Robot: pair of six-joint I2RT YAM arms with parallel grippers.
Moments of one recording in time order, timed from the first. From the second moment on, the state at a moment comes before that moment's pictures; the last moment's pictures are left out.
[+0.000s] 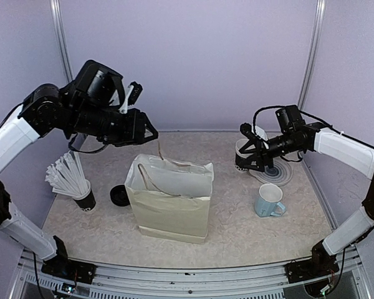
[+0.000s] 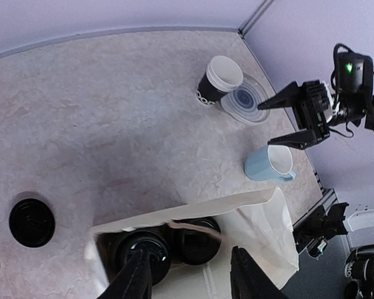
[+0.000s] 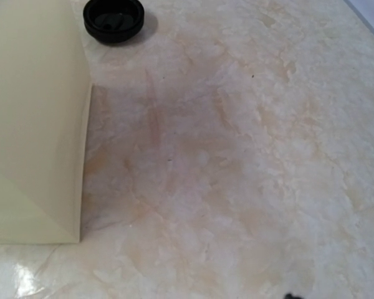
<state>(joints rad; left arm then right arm) -1.00 1.46 1.80 -1.04 -0.16 -0.65 0.35 1.47 1.20 -0.55 -0.76 -0.75</state>
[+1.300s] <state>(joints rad) -0.16 1.33 1.28 -0.93 -0.36 -0.43 0.35 1.51 1.20 -0.58 -0.76 -0.77</state>
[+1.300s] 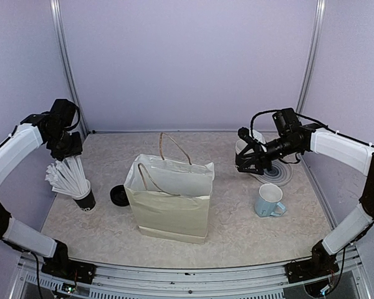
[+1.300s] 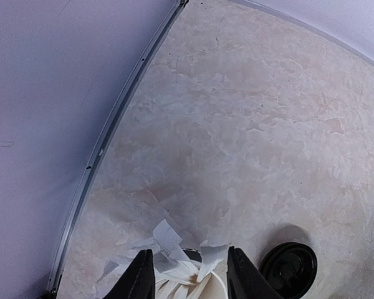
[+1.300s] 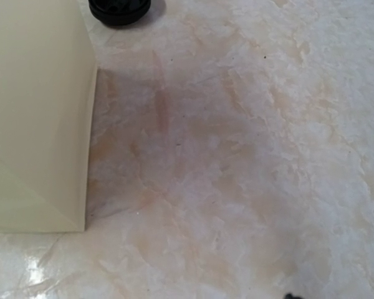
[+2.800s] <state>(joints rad) -0.29 1.41 1.35 -1.01 -0.39 -0.45 0.36 1.58 1.20 -0.60 -0.73 -0.79</state>
